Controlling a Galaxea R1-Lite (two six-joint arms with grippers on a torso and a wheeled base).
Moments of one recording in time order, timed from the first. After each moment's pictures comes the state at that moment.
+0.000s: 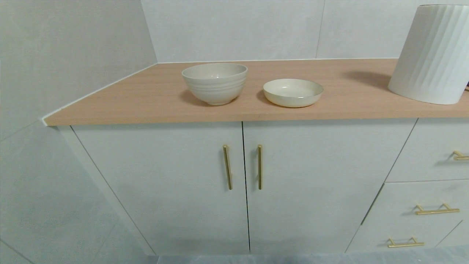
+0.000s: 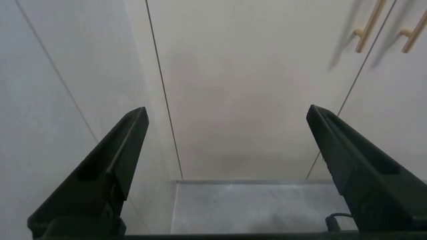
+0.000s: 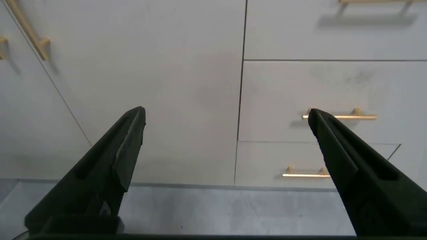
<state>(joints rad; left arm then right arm) 0.00 0.00 0.00 0.00 0.01 0.00 0.00 0.00 0.00 0.00 0.04 0.00</state>
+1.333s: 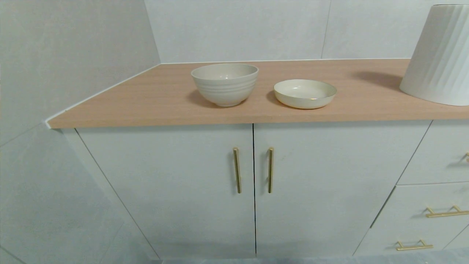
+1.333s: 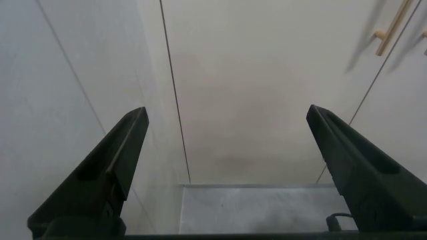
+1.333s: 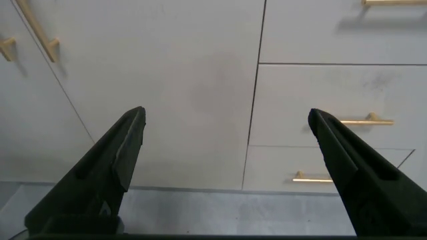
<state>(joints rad) 0.00 0.00 0.00 0.00 0.01 0.00 0.00 0.00 0.00 0.00 0.05 0.00</state>
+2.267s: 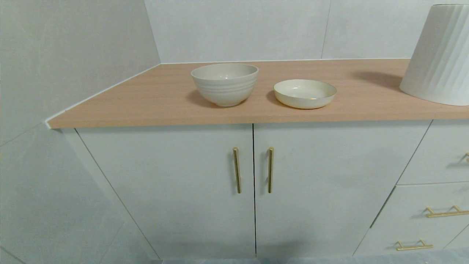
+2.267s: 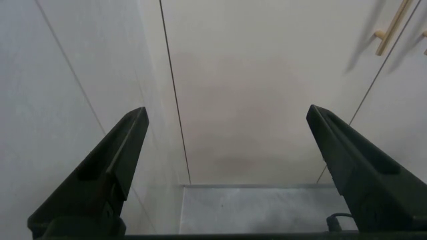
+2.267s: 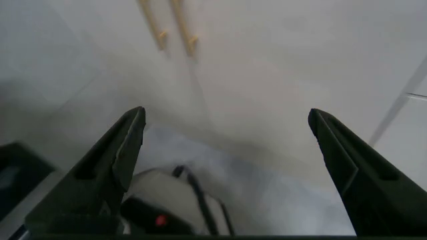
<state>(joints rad) 0.00 0.00 0.00 0.00 0.01 0.00 0.14 0.54 -0.34 -0.02 0.40 0.08</state>
